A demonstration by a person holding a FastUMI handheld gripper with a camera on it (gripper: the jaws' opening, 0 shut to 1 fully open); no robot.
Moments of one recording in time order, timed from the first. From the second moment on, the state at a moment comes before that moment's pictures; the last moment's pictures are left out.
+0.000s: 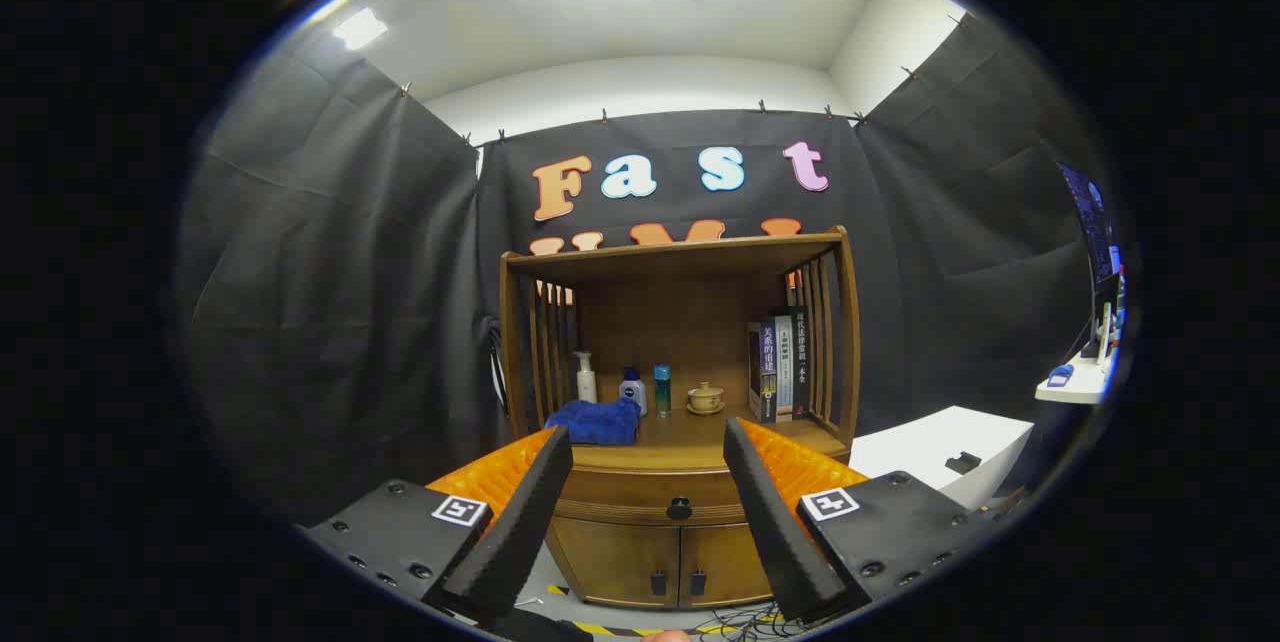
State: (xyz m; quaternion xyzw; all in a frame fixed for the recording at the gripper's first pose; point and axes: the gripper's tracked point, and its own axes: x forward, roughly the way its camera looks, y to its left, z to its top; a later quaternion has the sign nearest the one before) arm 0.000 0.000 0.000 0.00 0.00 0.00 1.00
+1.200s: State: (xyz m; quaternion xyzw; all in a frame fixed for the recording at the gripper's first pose) arm 0.001 0.002 -0.002 0.00 0.00 0.00 1.00
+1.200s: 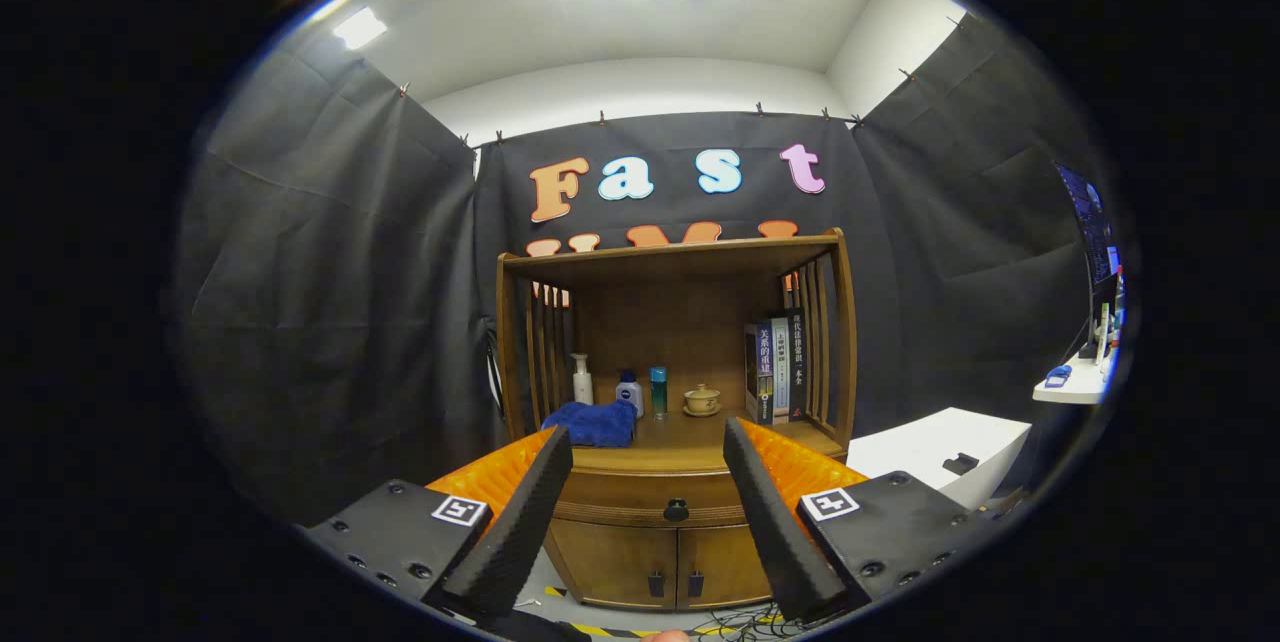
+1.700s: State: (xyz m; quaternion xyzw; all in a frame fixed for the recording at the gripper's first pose) arm 0.061 0.007 -0.003 -0.01 -0.02 0.00 1.00
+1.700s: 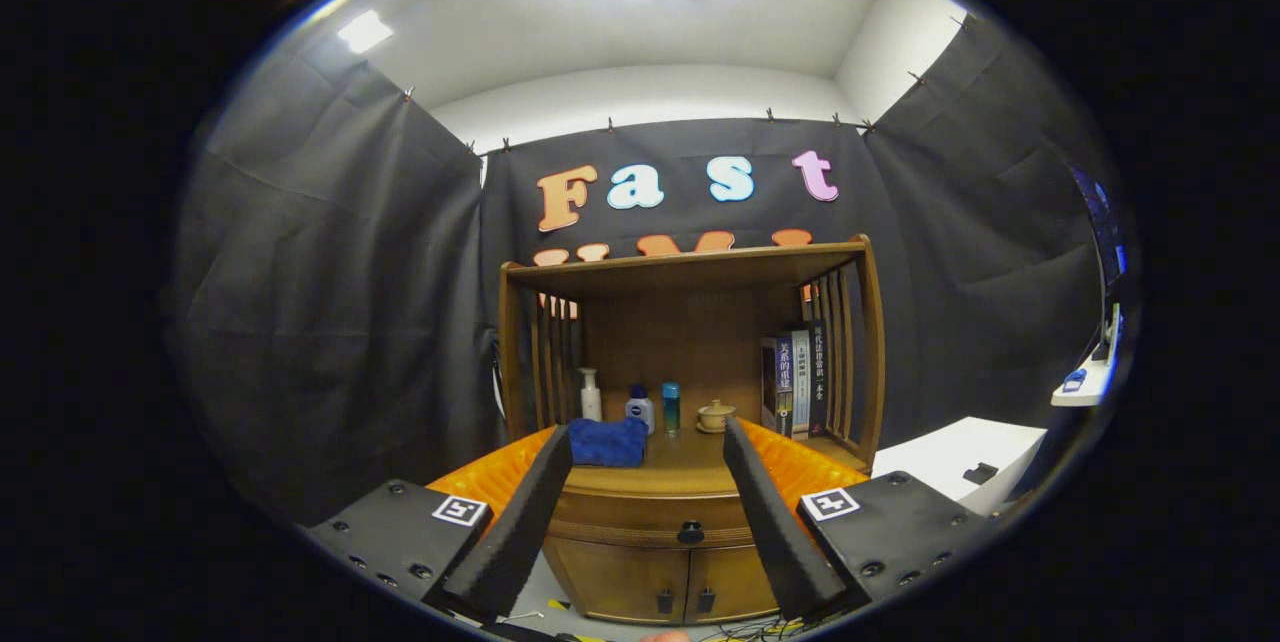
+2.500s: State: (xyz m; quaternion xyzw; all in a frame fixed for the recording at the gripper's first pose) arm 0.210 -0.039 -0.238 -0.02 0.05 -0.03 1.00
